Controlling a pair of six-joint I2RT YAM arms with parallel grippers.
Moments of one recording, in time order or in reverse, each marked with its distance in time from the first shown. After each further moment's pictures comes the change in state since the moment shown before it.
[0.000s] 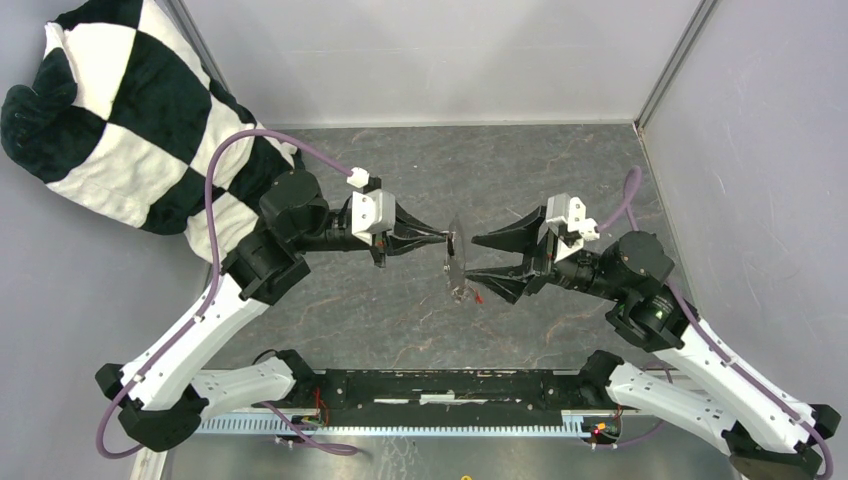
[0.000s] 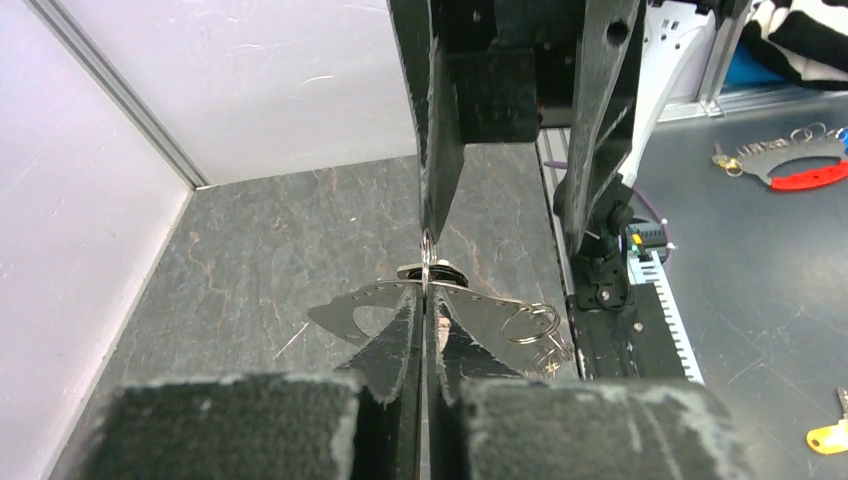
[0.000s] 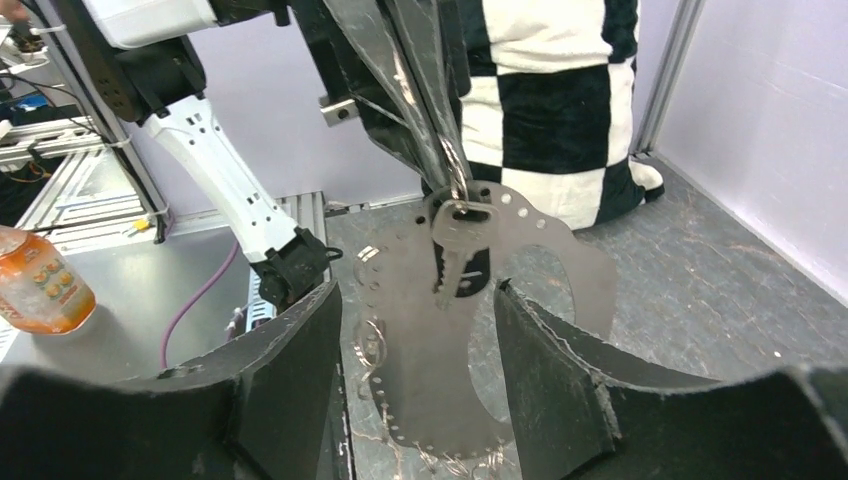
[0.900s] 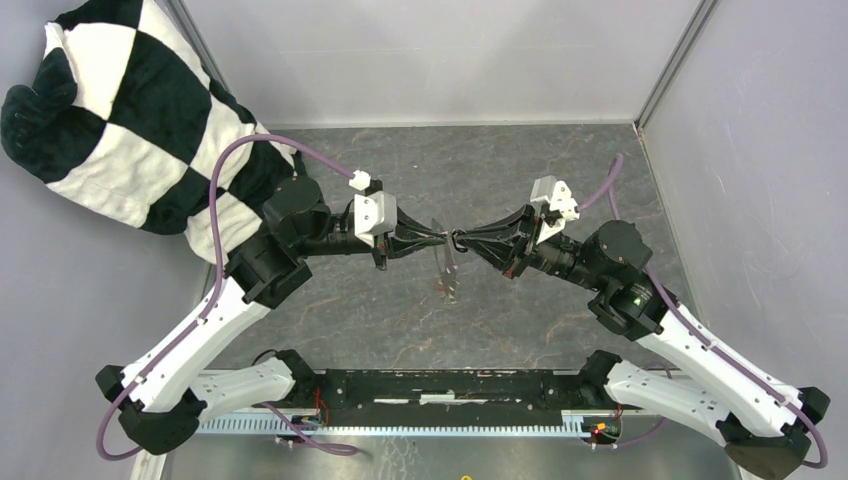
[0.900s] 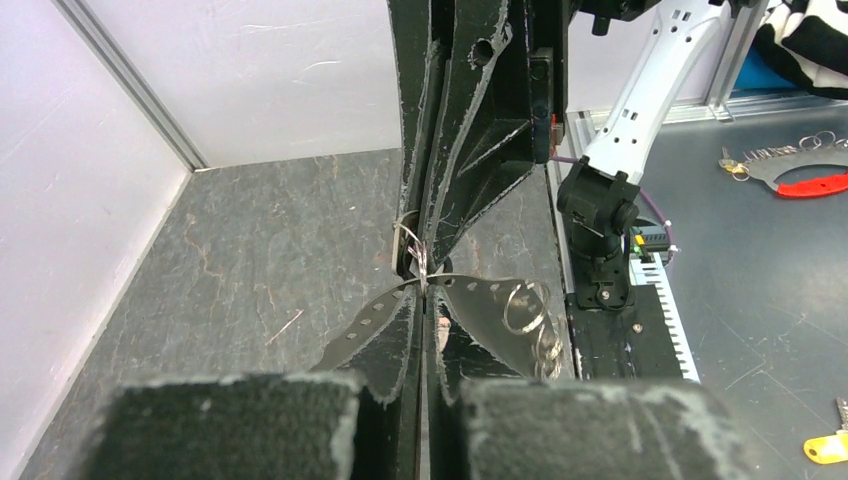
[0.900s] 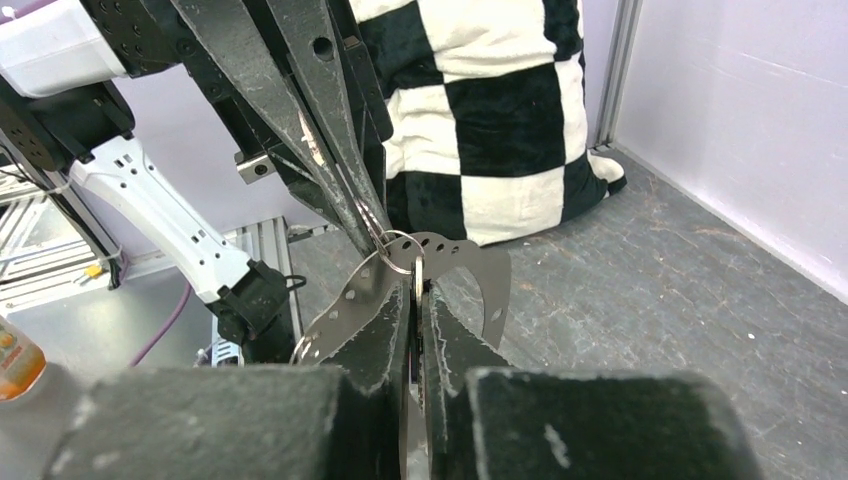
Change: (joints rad) left arm 0.001 -0.021 -0.056 0.055 -0.027 -0.049; right arm 0.000 0.088 -0.017 0.124 0.122 0.041
